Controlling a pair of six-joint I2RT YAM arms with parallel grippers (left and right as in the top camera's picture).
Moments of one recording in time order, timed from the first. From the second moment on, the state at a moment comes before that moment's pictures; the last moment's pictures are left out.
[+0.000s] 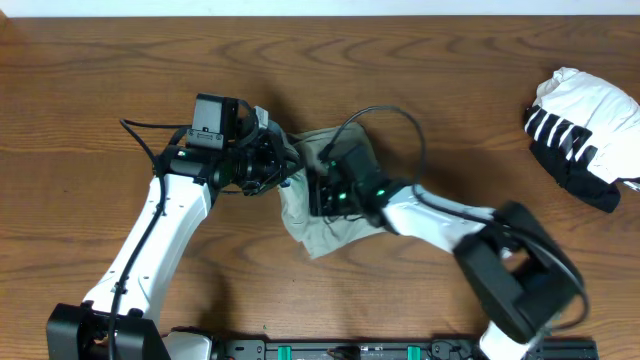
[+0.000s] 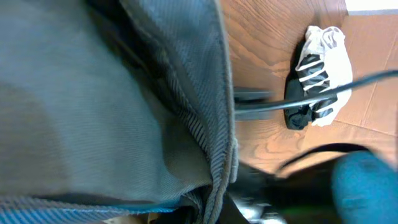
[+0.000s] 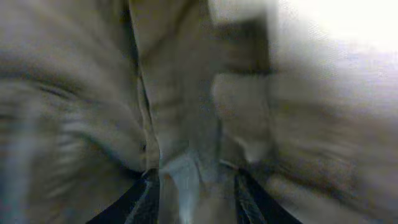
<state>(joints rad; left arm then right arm) -0.19 1.46 1.05 -0.64 0.67 -0.72 0.67 1.85 0.96 -0.03 -0.42 0.69</state>
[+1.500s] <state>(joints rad) -0.45 1.44 1.05 -0.43 0.47 -0.80 0.30 1.80 0.96 -0.36 -0.19 0.46</state>
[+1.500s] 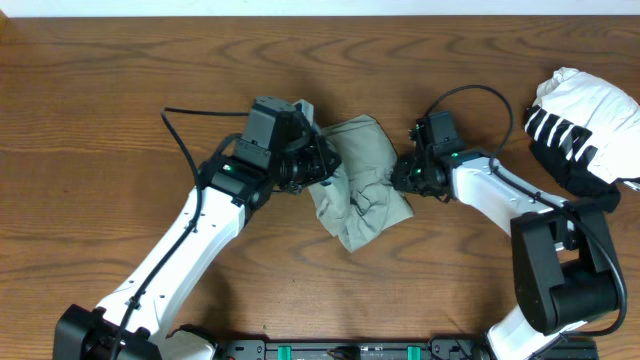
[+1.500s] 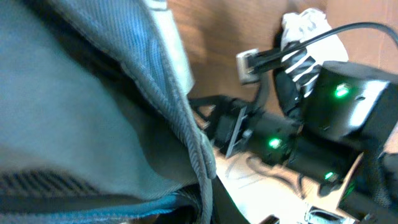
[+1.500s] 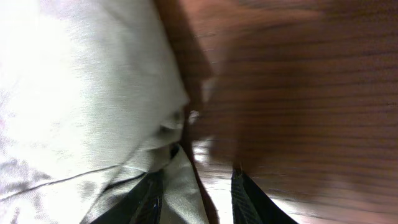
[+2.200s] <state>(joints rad) -0.58 1.59 1.05 -0.34 0.30 -0.83 0.41 1.80 0.96 -0.37 -0.19 0.49</state>
